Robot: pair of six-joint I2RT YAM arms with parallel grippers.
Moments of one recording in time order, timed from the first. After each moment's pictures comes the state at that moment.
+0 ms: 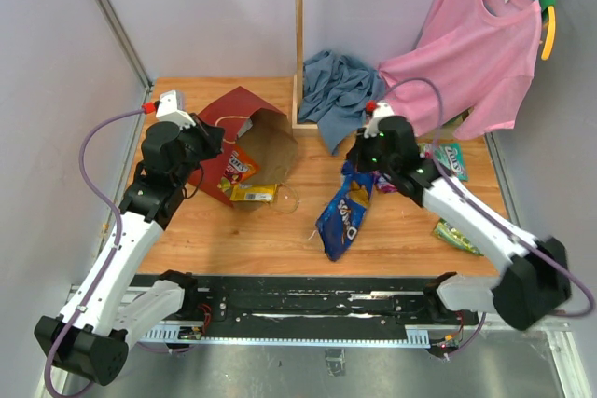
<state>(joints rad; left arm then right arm) -0.28 0.91 0.93 -0.22 -0.11 -0.50 0.53 1.19 0.96 -0.23 -0.01 0.28</state>
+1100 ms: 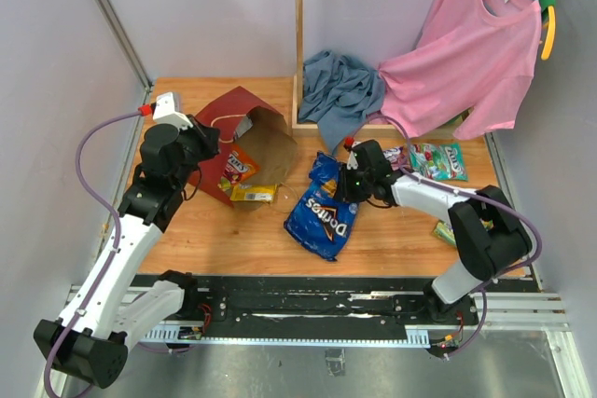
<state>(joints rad) -0.28 0.89 0.92 -0.22 -0.15 -0.48 0.54 1.56 0.83 -0.14 -0.20 0.39</state>
